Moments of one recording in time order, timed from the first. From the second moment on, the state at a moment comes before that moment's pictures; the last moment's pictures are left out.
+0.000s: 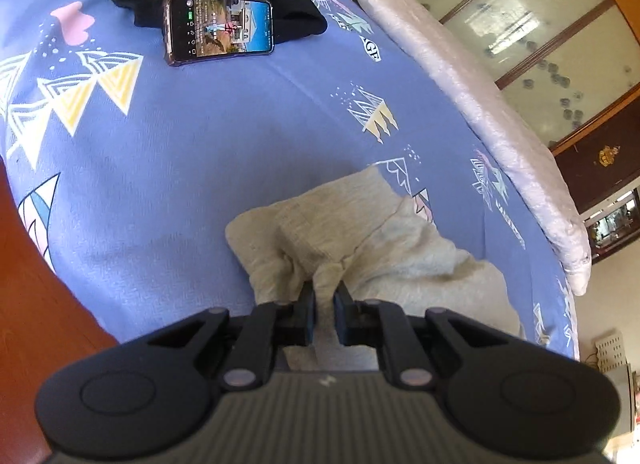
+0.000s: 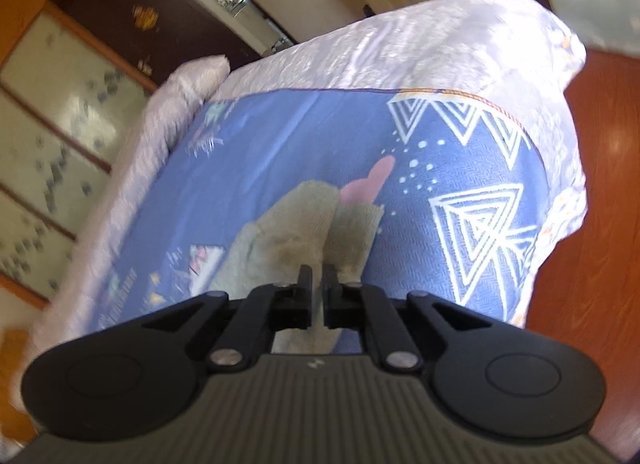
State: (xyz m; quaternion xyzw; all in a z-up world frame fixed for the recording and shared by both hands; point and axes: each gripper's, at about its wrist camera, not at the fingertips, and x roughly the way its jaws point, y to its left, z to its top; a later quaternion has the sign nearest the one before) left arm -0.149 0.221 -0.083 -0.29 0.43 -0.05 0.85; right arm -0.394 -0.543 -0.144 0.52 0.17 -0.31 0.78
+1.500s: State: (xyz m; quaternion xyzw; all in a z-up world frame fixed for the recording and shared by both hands) left arm -0.189 0.063 -0.026 0.05 0.33 -0.13 0.93; right arm -0.326 -0.453 -0.096 0.33 0.24 -0.22 0.89
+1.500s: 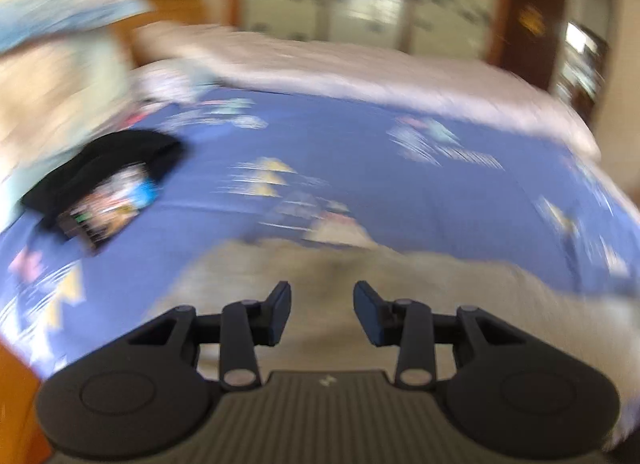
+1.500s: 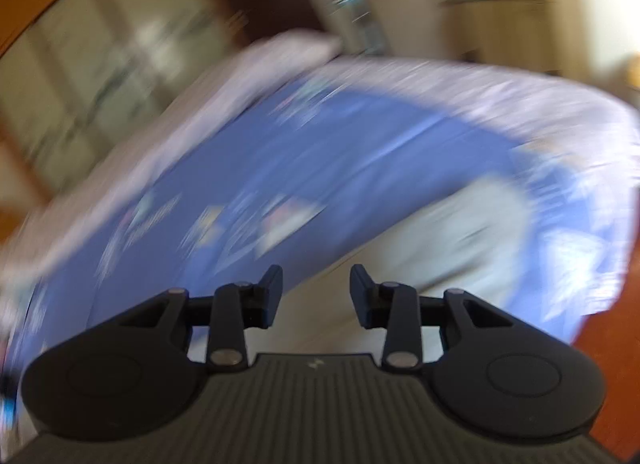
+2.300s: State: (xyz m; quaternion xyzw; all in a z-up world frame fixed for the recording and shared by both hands) left arm -0.118 -0.055 -0.123 0.19 0.39 -0.19 0.88; right arm -0.286 -0.381 -0.132 0.29 0.35 -0.10 0.89
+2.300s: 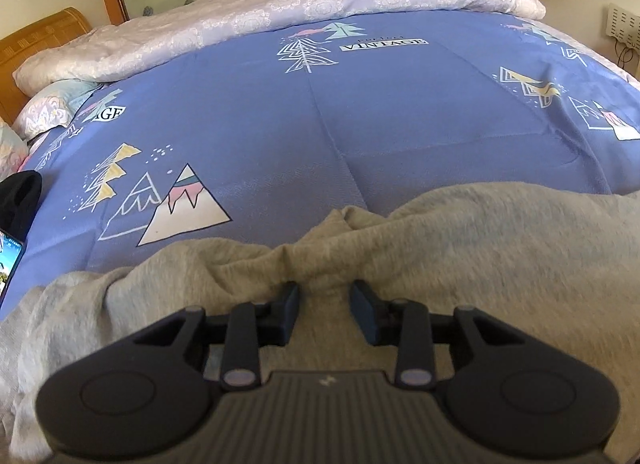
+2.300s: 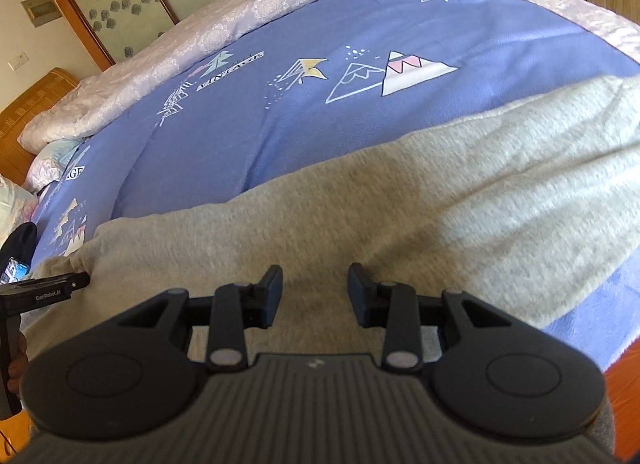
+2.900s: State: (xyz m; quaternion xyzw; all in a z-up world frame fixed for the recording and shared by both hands) left arm -0.119 -0.059 -0.129 0.21 0.38 -0.18 0.89; right arm -0.274 -0.381 -0.146 0.31 0.34 -0.07 0.88
